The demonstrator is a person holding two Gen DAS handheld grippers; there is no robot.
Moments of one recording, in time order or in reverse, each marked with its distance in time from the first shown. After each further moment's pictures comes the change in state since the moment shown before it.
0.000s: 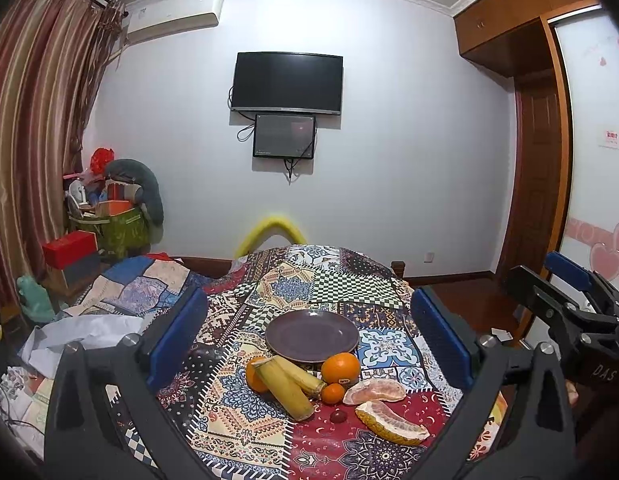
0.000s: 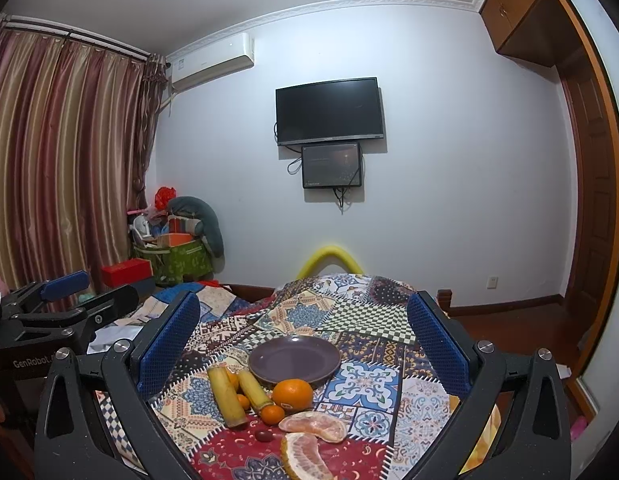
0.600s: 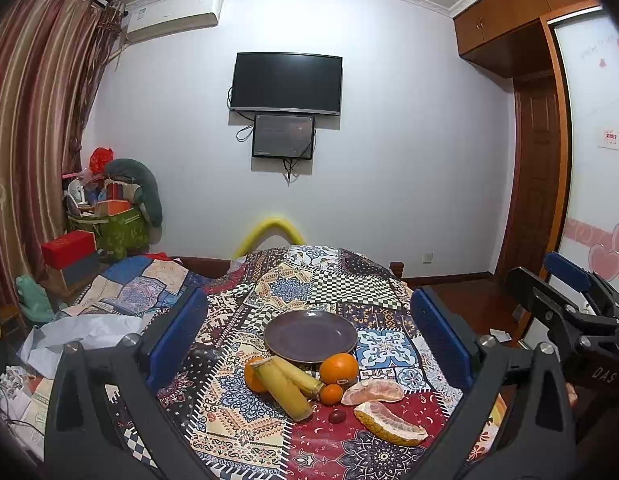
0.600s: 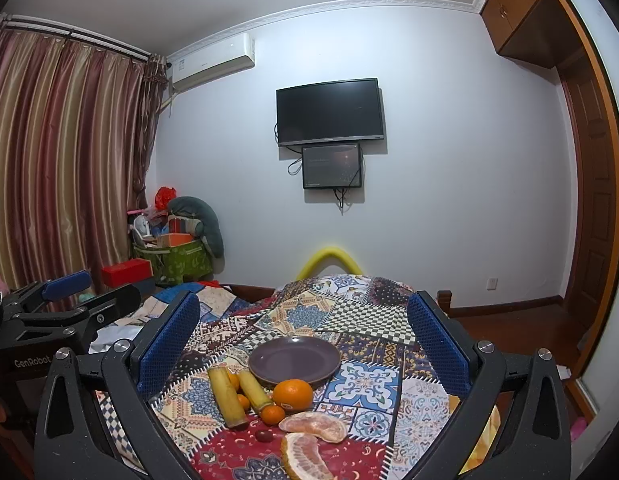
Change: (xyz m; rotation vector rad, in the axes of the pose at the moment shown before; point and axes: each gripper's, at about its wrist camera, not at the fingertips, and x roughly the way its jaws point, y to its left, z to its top) left arm 0.001 -0.001 -0.002 0.000 -0.001 -0.002; right arm -0.002 -0.001 0.001 0.000 -0.002 0.000
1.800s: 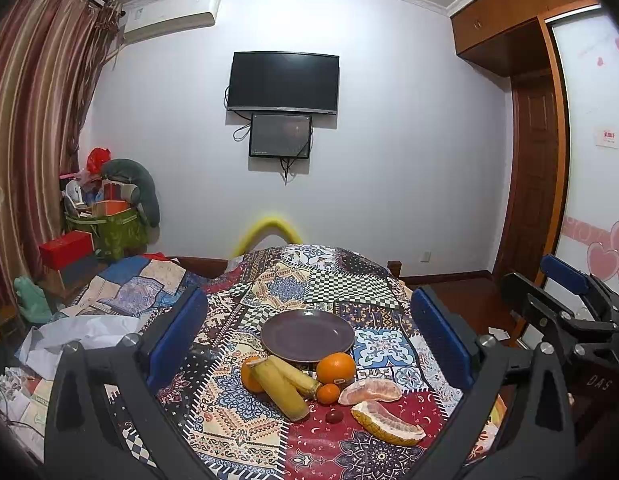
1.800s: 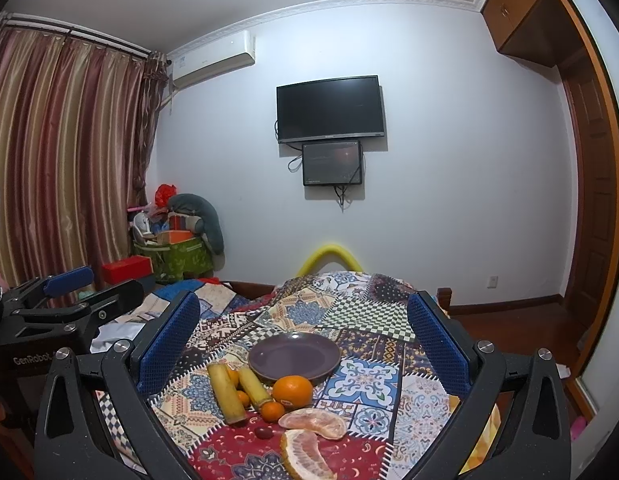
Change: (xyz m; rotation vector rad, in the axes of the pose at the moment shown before) left arm 0.002 -0.007 -0.002 0.006 -0.002 -0.006; right arm 0.000 0.001 0.001 -0.002 0.013 -0.001
